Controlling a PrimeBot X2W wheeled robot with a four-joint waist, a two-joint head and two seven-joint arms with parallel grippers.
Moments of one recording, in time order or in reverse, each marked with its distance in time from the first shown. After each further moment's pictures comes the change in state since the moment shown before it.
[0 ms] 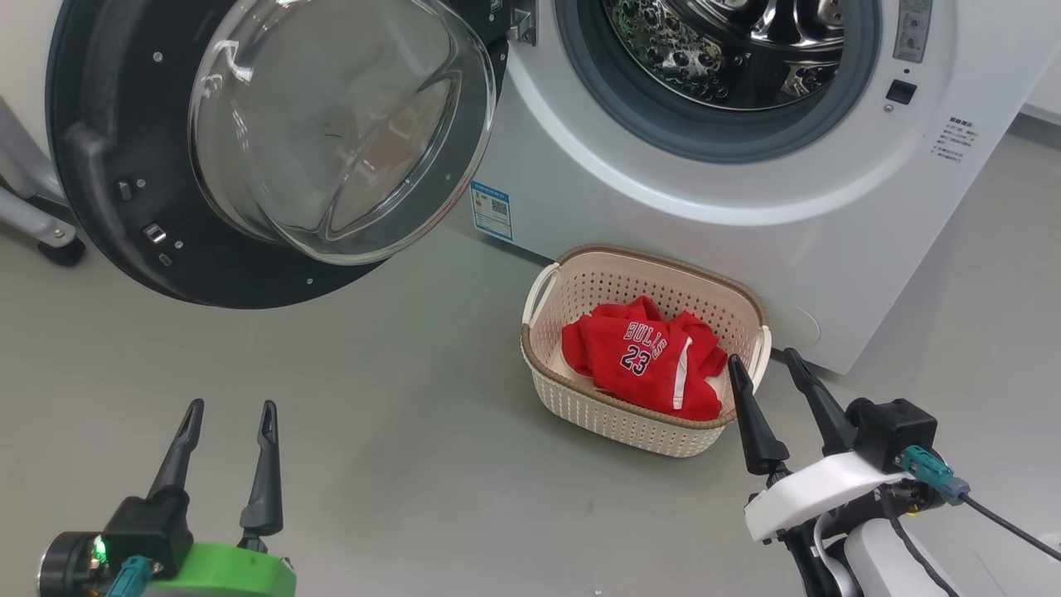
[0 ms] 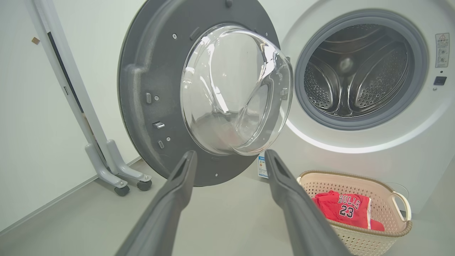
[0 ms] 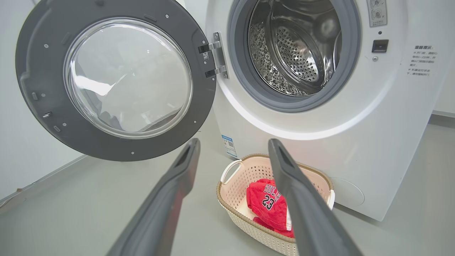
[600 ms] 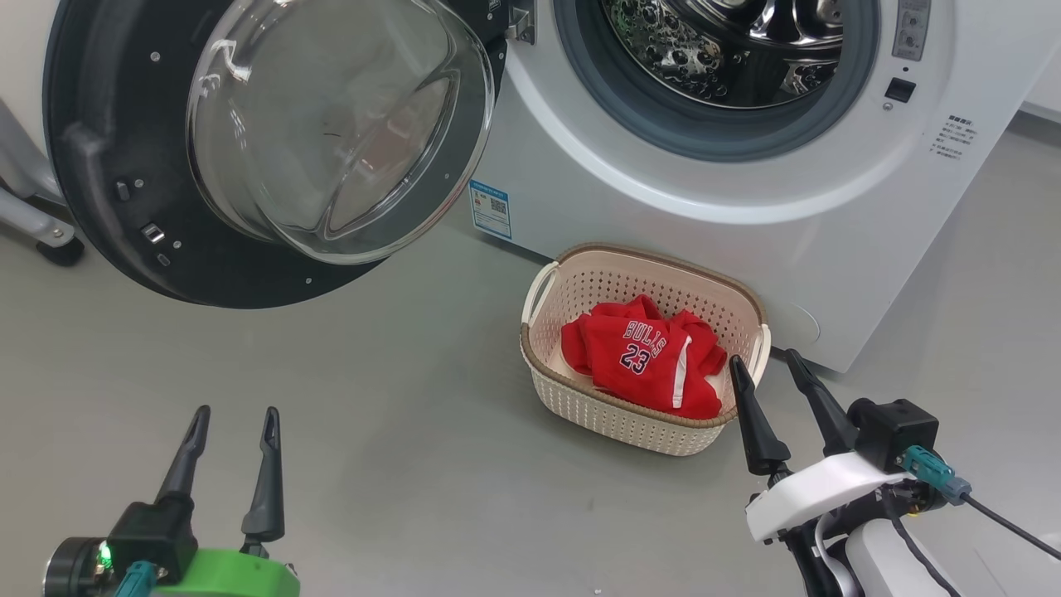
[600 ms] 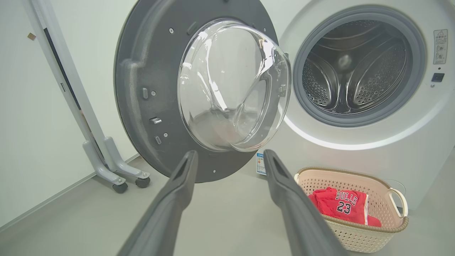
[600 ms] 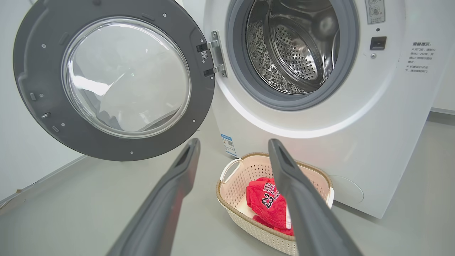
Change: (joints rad) left arm 0.010 -0.003 -0.003 0.000 0.000 0.000 0.000; right arm 0.000 -0.002 0.000 0.003 0.007 0.000 0.000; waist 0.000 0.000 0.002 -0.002
